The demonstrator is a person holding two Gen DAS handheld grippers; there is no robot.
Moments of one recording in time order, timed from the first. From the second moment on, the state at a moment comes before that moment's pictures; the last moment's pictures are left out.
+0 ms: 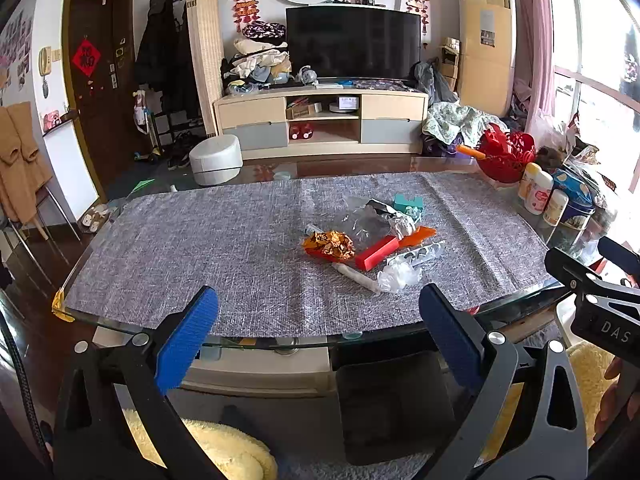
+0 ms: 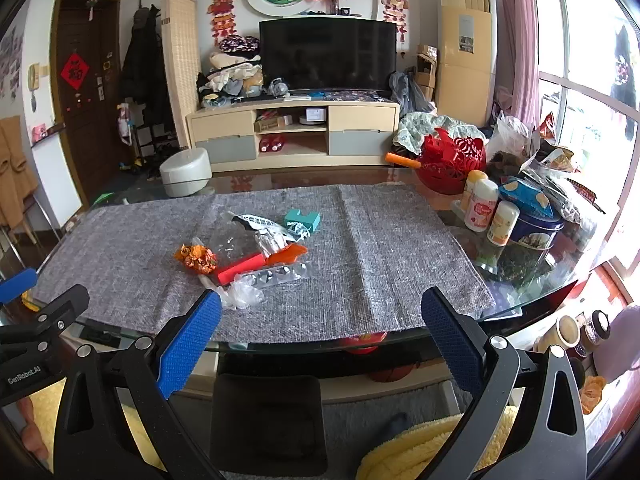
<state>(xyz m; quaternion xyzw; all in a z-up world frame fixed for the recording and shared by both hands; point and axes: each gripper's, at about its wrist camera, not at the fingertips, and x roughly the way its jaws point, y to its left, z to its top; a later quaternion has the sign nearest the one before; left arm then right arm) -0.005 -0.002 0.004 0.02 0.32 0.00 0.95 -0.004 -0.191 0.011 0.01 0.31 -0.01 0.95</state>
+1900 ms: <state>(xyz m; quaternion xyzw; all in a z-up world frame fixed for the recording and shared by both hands) 0.165 0.001 -0.117 0.04 0.48 -0.03 0.88 0.167 -0.144 -0.117 0.03 0.48 0.14 0.86</state>
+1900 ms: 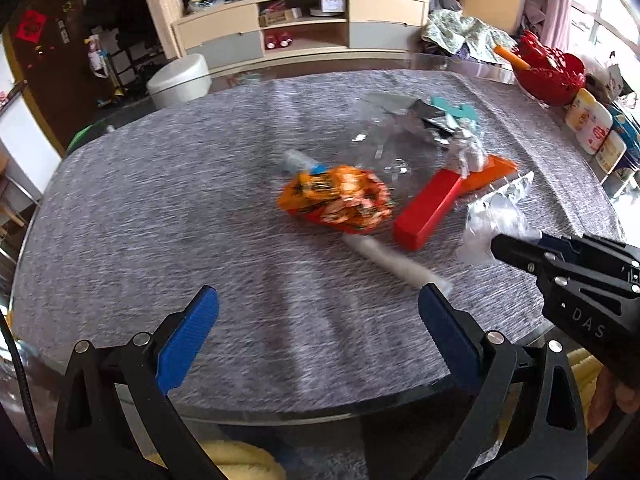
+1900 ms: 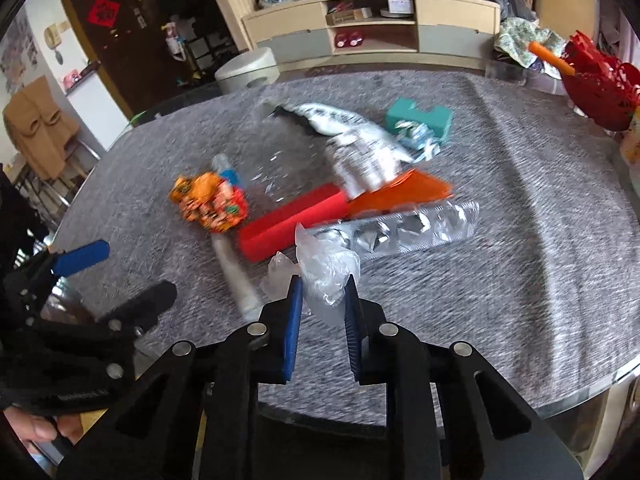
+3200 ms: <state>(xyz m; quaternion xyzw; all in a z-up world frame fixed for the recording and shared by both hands) 0.091 -0.015 -0.134 0.01 0.50 -0.12 0.86 0.095 -0.176 -0.116 0.05 0.49 0.16 0.86</state>
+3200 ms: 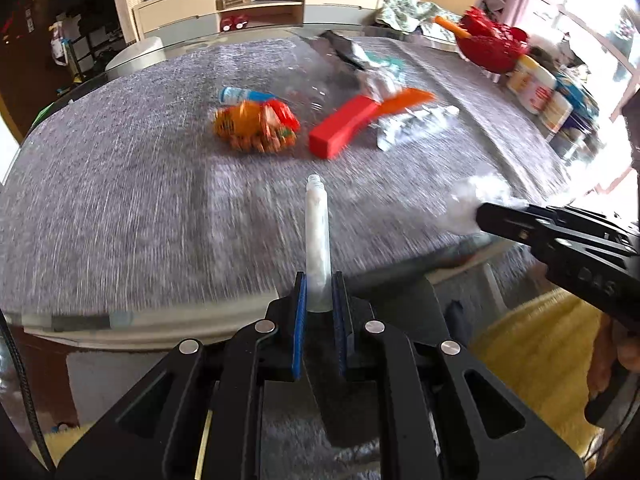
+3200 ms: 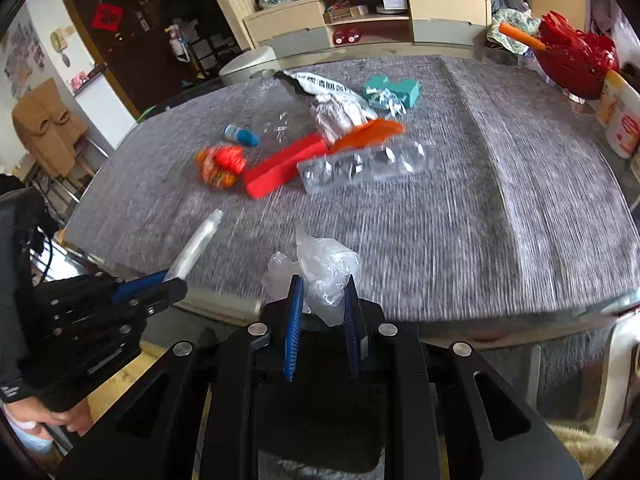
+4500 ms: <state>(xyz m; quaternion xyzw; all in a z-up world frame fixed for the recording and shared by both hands) 0.025 -0.028 -0.219 -0.01 0.59 -0.15 0.80 0.052 -0.179 -0.202 0.09 0.57 0.11 0.81</state>
